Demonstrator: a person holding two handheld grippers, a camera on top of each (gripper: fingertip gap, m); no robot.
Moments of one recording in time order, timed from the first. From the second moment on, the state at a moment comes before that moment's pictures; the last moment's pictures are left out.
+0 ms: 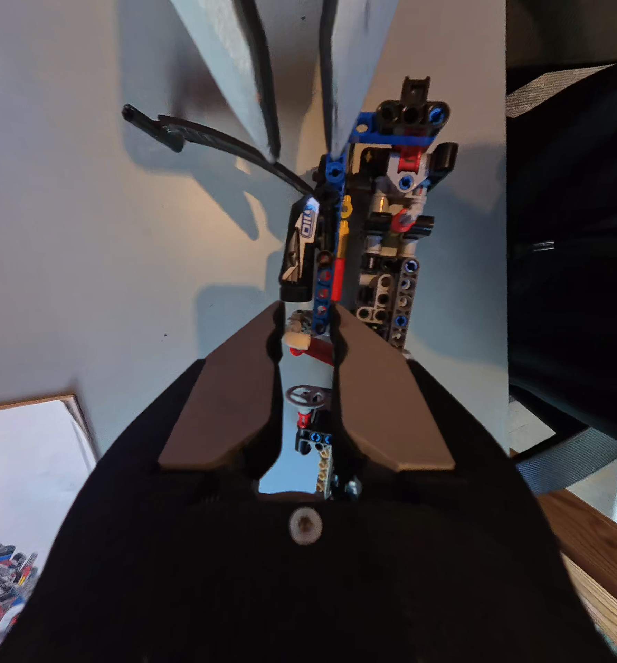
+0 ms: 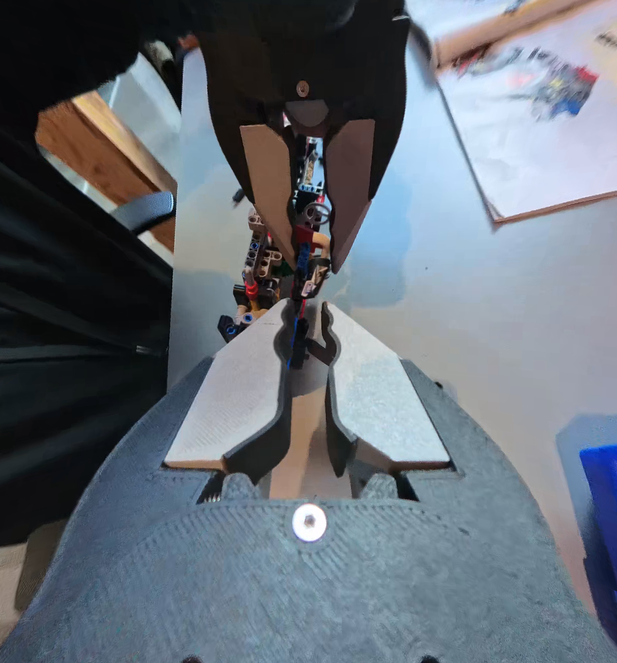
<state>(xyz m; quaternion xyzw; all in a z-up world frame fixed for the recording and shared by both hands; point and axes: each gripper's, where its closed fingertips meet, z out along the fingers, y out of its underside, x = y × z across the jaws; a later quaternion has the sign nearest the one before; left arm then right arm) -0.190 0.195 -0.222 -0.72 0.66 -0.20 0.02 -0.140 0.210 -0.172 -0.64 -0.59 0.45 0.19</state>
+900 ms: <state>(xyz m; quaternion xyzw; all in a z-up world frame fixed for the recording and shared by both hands) -0.187 0.194 -0.226 -0.70 0.67 -0.23 0.11 -0.148 0.198 -0.197 -0.63 -0.65 0.40 0.12</state>
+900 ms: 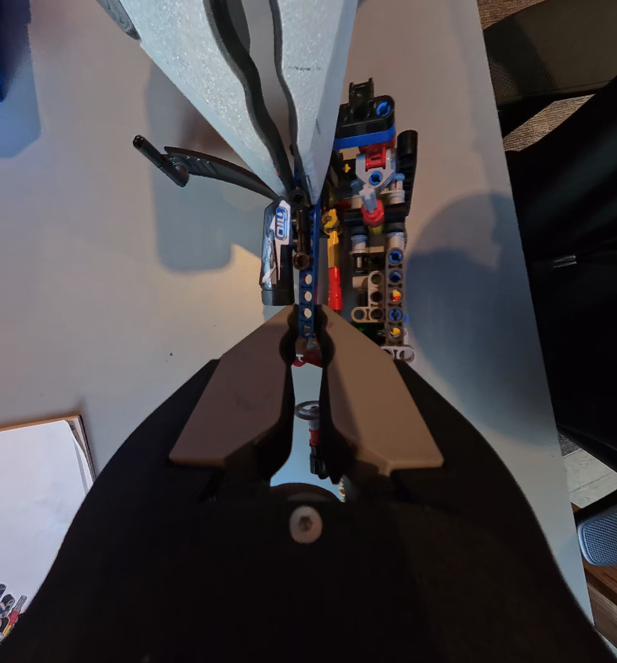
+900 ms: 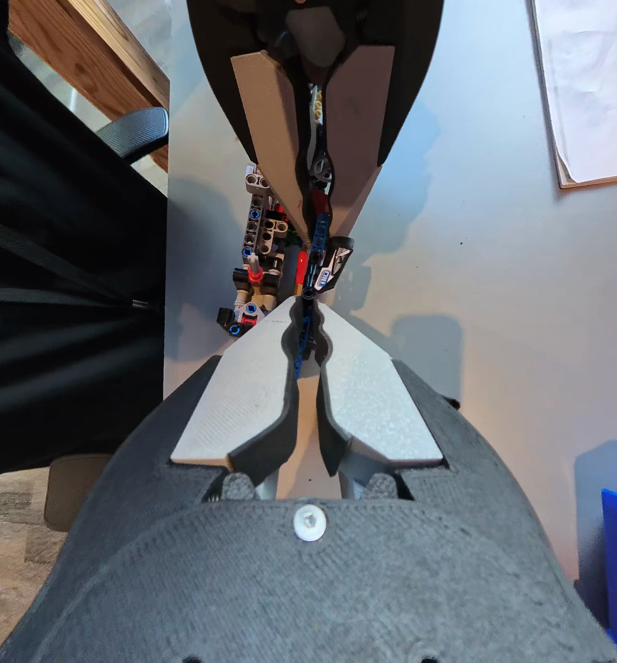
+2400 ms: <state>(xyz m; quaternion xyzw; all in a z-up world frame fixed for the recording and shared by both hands) -0.184 0.194 -0.216 -0.71 0.65 -0.26 0.12 -0.147 0.208 -0.183 -0.66 -0.69 0.28 -0.08</state>
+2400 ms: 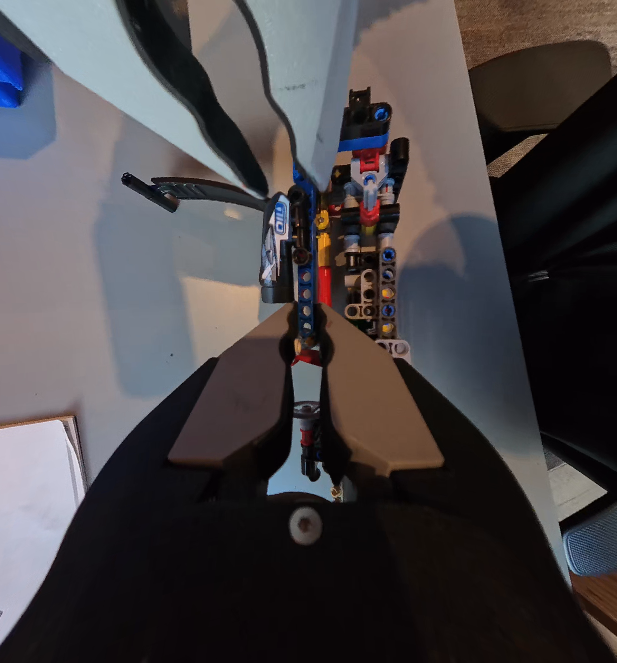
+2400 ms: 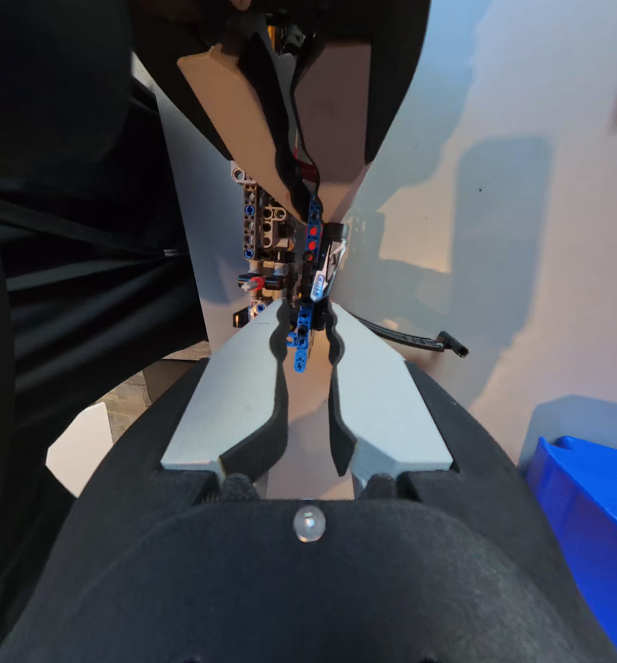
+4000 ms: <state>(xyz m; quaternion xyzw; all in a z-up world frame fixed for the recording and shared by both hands) -0.196 0.193 -0.217 -0.70 0.65 -0.26 0.12 -0.158 0.204 -0.189 -0.66 -0.67 0.33 -0.01</state>
